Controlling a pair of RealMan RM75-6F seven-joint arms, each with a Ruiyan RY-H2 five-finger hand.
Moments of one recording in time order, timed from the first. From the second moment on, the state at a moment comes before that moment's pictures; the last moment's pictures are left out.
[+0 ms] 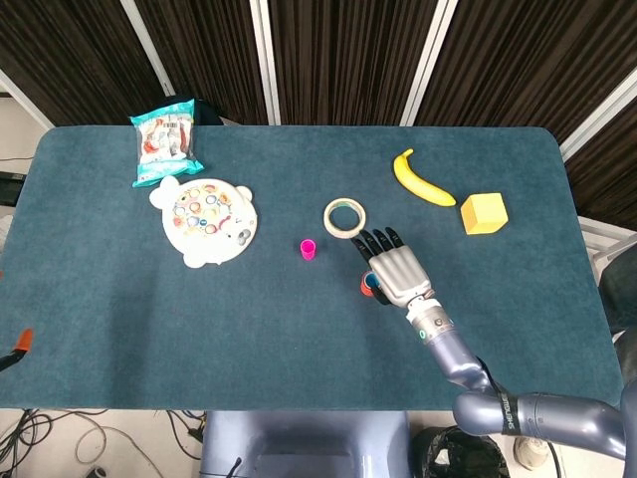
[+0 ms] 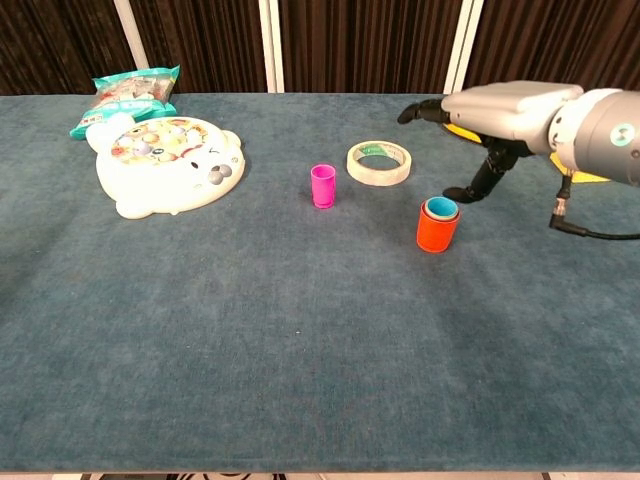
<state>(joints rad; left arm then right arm) -0.02 -1.09 -0.09 -1.65 1.43 1.55 -0.07 0.86 -1.42 0.18 -1.68 -0.87 1.00 -0.61</state>
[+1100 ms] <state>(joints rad) -0.02 -1.09 -0.09 -1.65 1.42 1.54 -0.09 1.15 -1.66 0.31 -1.37 -0.54 0.87 -0.69</state>
